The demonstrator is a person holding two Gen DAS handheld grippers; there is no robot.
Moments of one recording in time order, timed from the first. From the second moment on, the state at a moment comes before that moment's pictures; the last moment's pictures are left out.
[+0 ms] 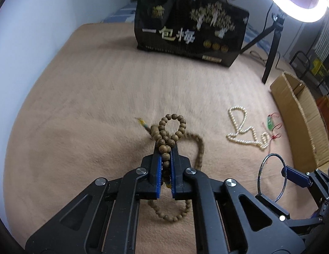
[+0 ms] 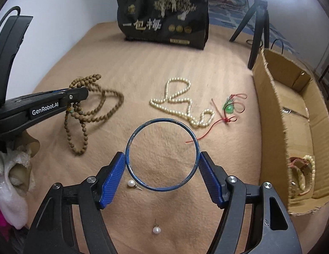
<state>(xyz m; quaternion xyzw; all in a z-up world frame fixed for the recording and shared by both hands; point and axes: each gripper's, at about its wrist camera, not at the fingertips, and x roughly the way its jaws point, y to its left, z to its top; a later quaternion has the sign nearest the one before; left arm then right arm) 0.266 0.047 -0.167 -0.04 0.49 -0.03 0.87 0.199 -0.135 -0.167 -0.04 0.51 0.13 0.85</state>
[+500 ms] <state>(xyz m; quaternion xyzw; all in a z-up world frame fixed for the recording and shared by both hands) 0.243 0.047 -0.101 -0.09 0.43 -0.06 0.90 0.187 -0.158 -0.113 -0.02 0.46 0.13 0.88</state>
